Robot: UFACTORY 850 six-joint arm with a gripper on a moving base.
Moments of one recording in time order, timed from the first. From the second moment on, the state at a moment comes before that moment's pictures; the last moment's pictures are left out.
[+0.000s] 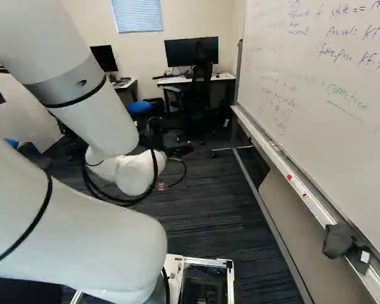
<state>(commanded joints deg) 0.0 16.0 -5.0 0.0 50.0 0.0</state>
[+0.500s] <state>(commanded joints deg) 0.0 16.0 -5.0 0.0 50.0 0.0</state>
